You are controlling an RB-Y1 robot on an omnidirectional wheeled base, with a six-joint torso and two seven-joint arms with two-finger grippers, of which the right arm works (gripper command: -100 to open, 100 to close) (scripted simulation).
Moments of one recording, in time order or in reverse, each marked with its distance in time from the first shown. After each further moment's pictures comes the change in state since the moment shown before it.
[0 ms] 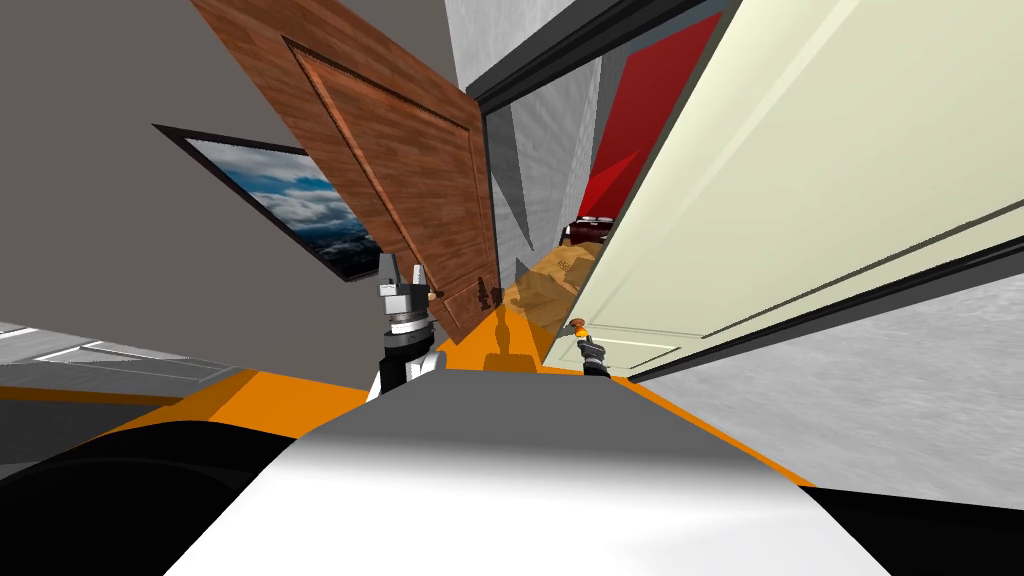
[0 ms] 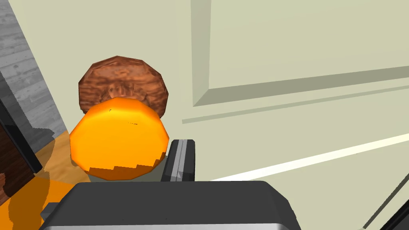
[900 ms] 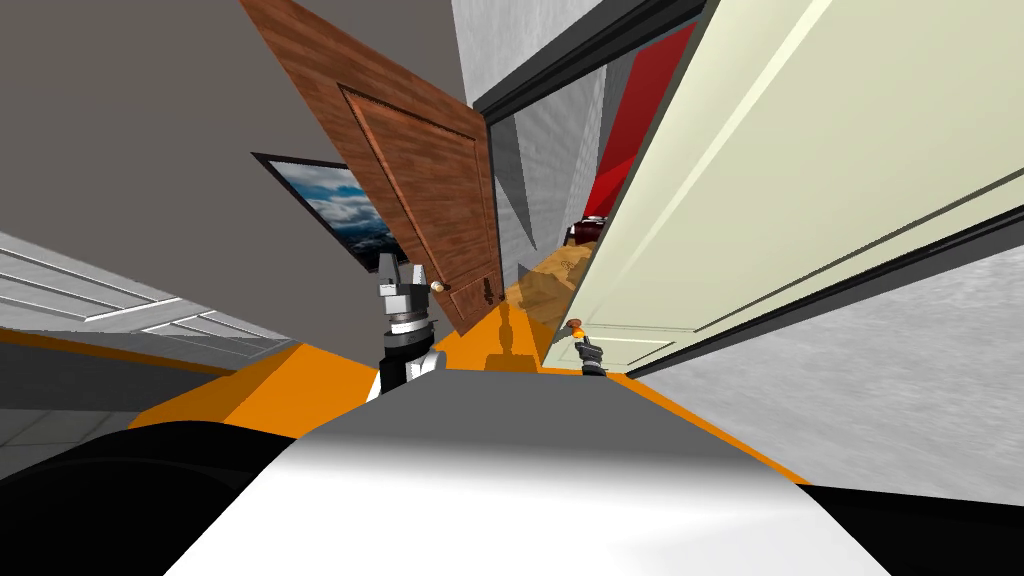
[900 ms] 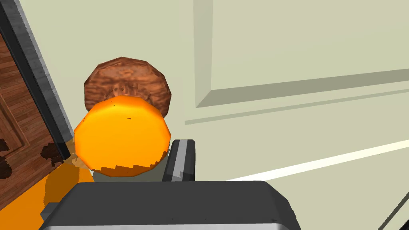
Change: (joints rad) arm 0.022 -0.019 0.064 0.007 0.038 -0.070 -0.045
